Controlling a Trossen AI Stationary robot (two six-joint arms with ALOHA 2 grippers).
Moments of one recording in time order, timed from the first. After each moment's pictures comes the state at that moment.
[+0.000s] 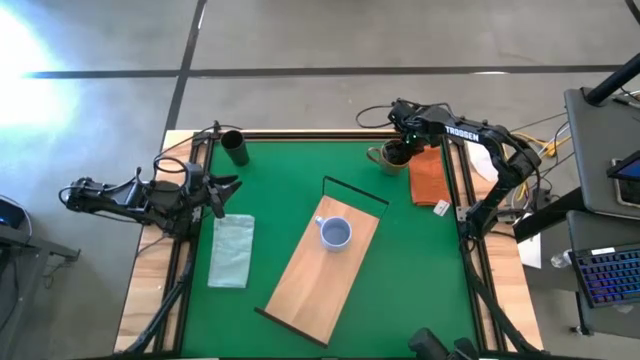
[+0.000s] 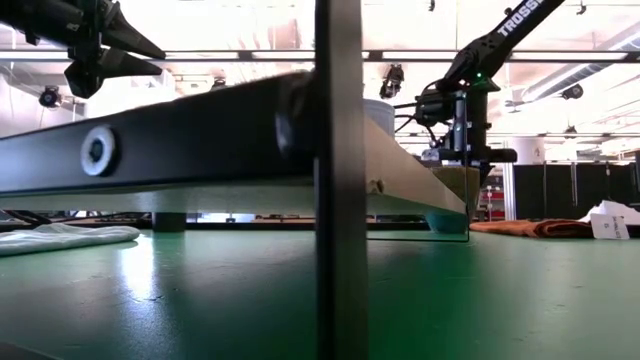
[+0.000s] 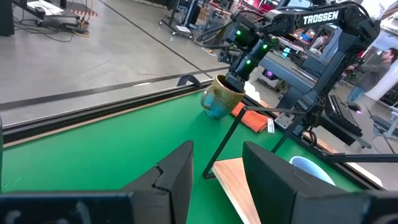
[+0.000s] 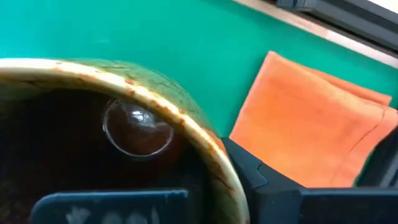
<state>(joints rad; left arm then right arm) -0.20 0.37 0.48 -0.40 -0.71 -0.59 -0.84 1.67 1.16 -0.90 0.09 0.36</state>
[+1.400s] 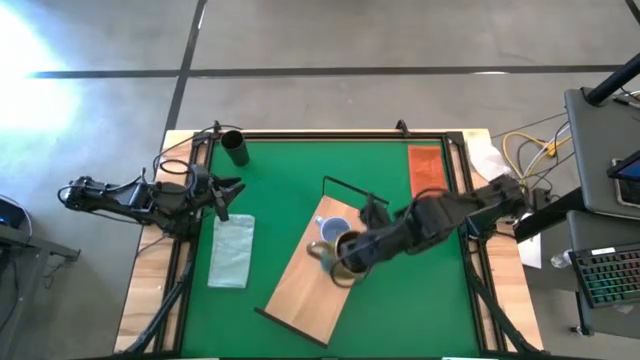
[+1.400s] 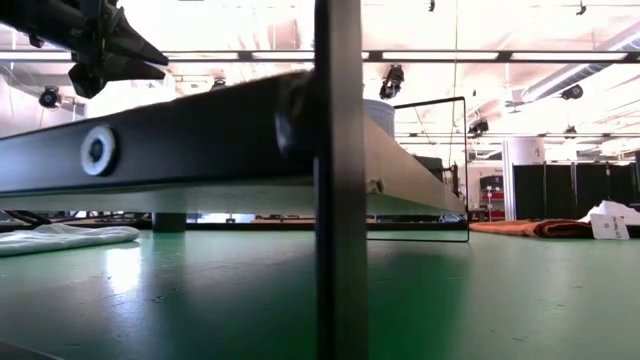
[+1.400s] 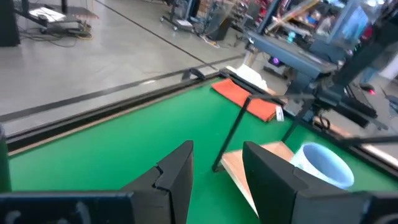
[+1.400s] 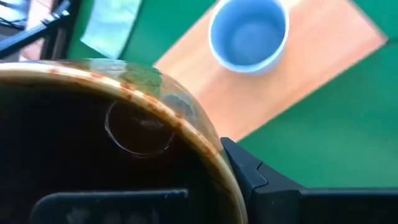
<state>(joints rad) -0.20 0.42 0.48 -0.40 -0.70 -0.53 0.39 1.78 2.02 -1.35 0.20 1.49</state>
